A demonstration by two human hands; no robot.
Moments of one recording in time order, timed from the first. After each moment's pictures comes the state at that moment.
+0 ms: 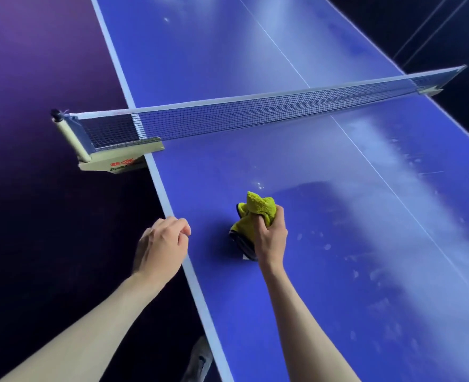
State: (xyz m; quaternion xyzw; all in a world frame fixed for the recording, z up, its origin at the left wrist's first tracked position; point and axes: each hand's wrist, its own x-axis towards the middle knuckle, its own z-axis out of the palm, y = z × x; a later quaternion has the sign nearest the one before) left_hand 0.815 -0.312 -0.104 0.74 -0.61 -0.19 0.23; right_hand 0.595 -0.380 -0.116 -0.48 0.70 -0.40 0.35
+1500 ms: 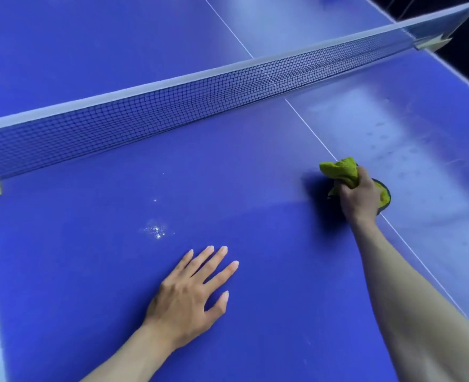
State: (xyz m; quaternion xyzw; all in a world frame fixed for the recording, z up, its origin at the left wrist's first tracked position) left_hand 0.559 -0.469 -0.203 0.55 -0.82 -0.11 0.08; right_hand 0.194 -0.689 -0.179 -0.51 0.79 -0.30 0.17
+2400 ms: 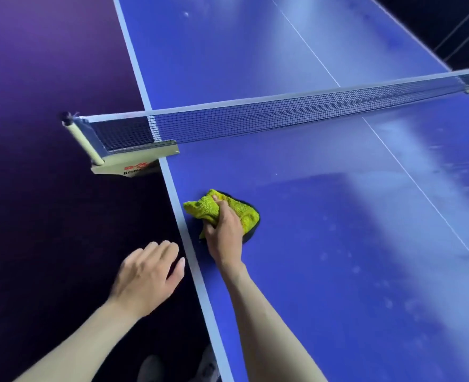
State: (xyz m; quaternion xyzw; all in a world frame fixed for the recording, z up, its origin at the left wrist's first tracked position) left_hand 0.853 -0.306 -0.151 0.65 -0.74 0.04 0.17; right_hand 0.699 -0.427 -0.177 -0.68 0.60 -0.27 0.32
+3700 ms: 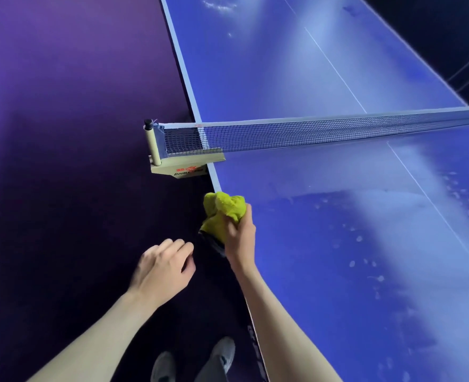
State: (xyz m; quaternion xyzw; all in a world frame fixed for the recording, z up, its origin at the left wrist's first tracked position) left_hand 0.937 -0.258 -0.138 0.70 -0.70 -0.05 0.14; right_hand 0.785 -0.369 -0.130 -0.56 0.58 -0.37 0.46
